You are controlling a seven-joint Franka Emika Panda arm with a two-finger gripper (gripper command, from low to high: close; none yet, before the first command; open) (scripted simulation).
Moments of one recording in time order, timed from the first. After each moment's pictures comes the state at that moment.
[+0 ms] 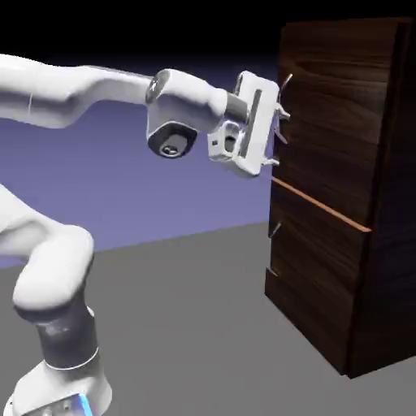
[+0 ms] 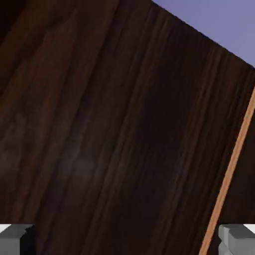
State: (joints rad) arm -0.39 -0.77 0.45 -2.58 1.03 3.02 1.42
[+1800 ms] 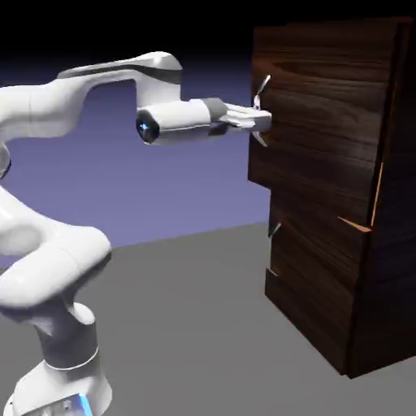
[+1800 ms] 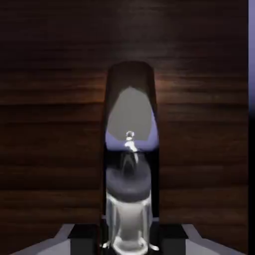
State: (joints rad) arm -0.71 -1.07 0.75 -2.55 2.27 2.55 2.28
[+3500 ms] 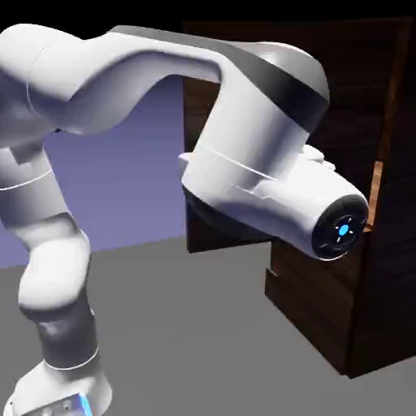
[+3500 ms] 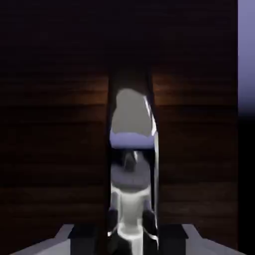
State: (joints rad) arm -0.24 -0.13 -0.84 -1.94 1.07 0.64 1.87
